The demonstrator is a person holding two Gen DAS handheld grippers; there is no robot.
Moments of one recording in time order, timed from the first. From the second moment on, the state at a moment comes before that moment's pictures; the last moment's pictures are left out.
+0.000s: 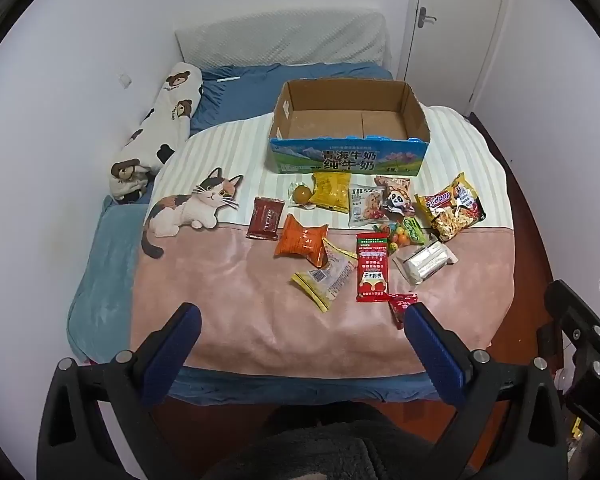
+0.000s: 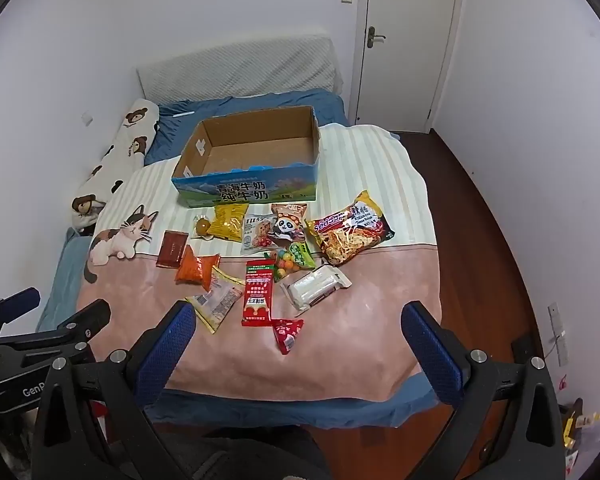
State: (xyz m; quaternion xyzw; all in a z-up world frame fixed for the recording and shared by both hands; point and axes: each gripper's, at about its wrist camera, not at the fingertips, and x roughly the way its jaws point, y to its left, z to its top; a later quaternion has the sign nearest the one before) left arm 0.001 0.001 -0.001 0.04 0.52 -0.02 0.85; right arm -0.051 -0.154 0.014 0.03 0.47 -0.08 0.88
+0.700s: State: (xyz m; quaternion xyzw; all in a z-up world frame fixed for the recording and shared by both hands) left arm -0.004 0.008 0.014 0.03 0.52 -0.03 0.86; right arm -0.056 -0.141 0.023 0.03 0.47 -0.07 0.88
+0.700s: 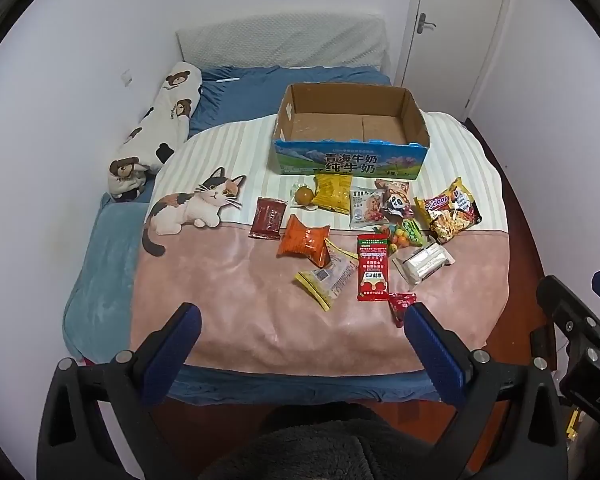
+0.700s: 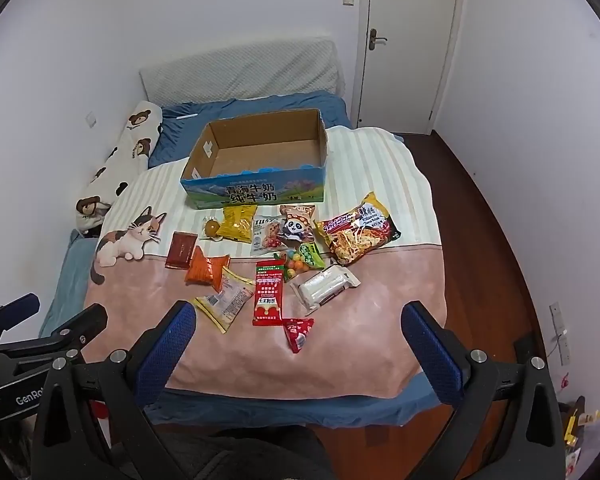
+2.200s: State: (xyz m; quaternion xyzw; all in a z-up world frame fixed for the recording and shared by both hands) left arm -0.002 0.004 0.022 0.02 0.52 -0.04 0.86; right arm -0.055 -0.152 0.024 0.04 0.48 -0.07 0.87
